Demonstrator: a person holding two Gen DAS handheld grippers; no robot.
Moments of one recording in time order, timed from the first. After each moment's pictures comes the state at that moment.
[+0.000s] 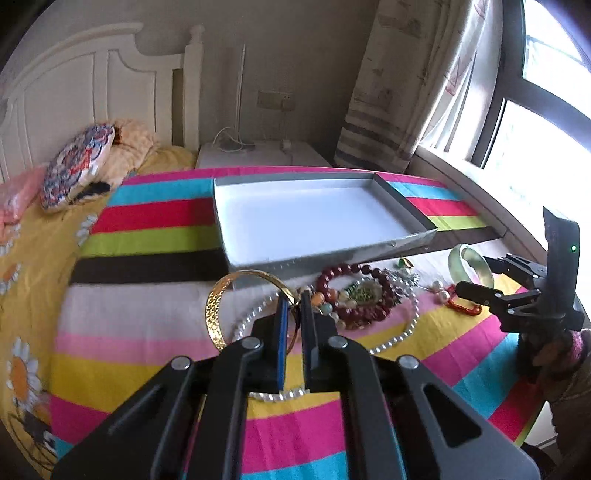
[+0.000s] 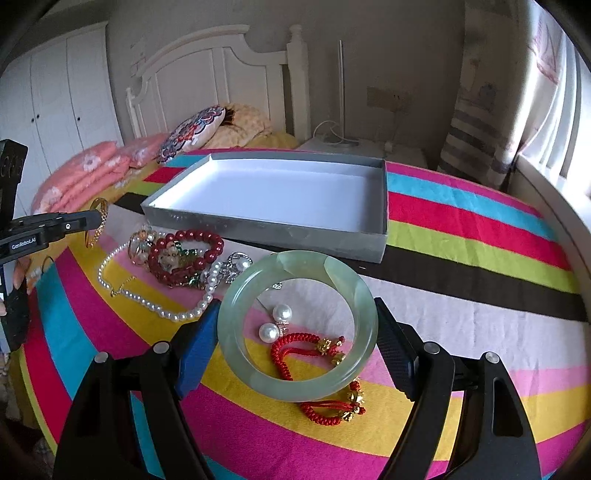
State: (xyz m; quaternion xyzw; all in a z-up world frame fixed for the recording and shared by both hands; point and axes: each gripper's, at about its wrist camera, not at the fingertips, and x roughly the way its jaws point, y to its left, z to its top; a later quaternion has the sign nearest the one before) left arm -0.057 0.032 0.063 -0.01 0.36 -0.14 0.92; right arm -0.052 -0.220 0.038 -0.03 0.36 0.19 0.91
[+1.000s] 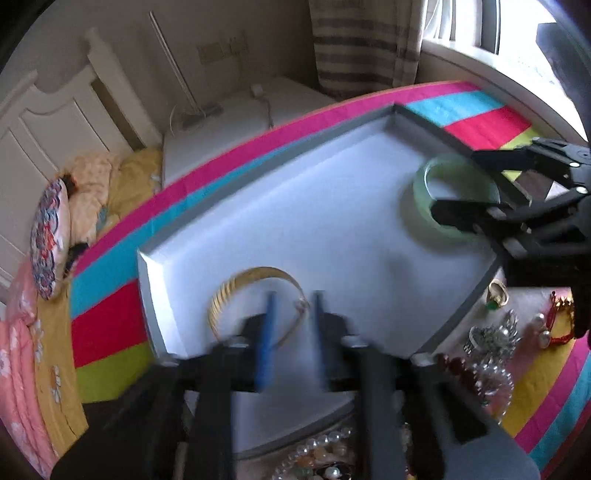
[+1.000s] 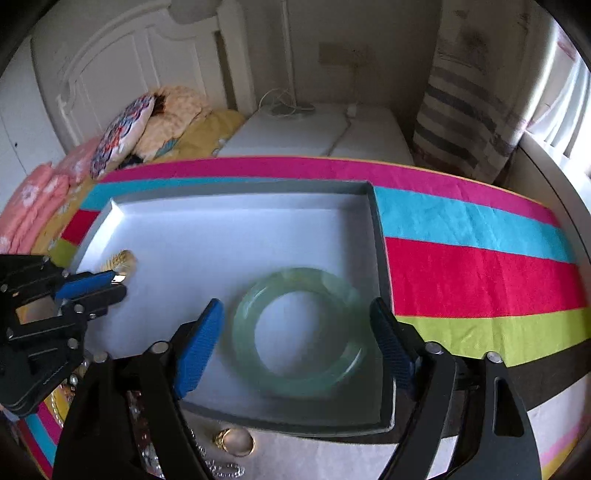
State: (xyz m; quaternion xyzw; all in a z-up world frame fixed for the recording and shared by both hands) left arm 0.112 -0.058 0.025 0.19 0.47 -0.14 0.85; right arm 0.102 -0.179 0.032 -0.01 0.46 0.12 0.88
